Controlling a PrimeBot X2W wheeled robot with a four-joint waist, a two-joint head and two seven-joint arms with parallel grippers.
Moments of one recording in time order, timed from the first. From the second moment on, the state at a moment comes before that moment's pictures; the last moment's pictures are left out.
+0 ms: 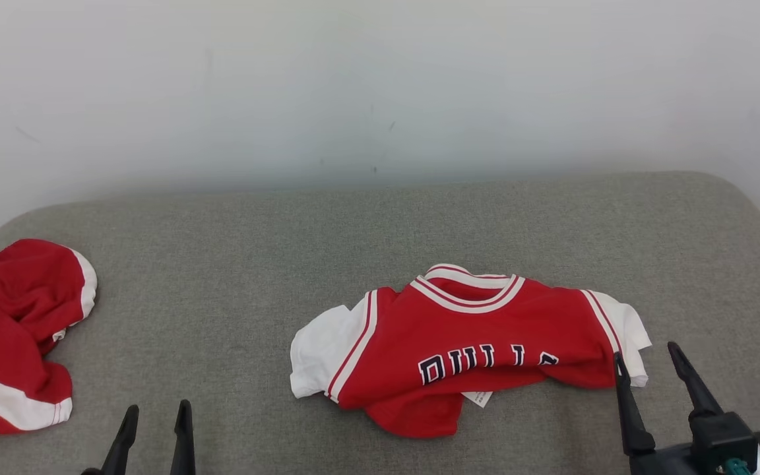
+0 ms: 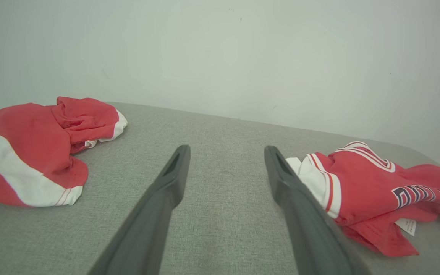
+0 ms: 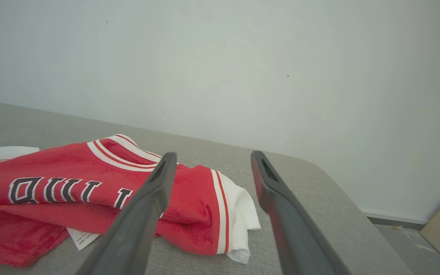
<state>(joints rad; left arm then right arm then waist) 0.07 0.07 0.05 0.15 -0.24 -0.13 -0.26 -0.02 -0.10 -0.07 0.20 -0.12 0.13 -0.26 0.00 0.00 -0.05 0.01</state>
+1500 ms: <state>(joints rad) -0.49 0.05 -0.08 0.76 -0.48 0.01 0.08 -0.05 -0.09 0.18 0.15 -0.01 0.13 -0.24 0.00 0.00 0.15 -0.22</state>
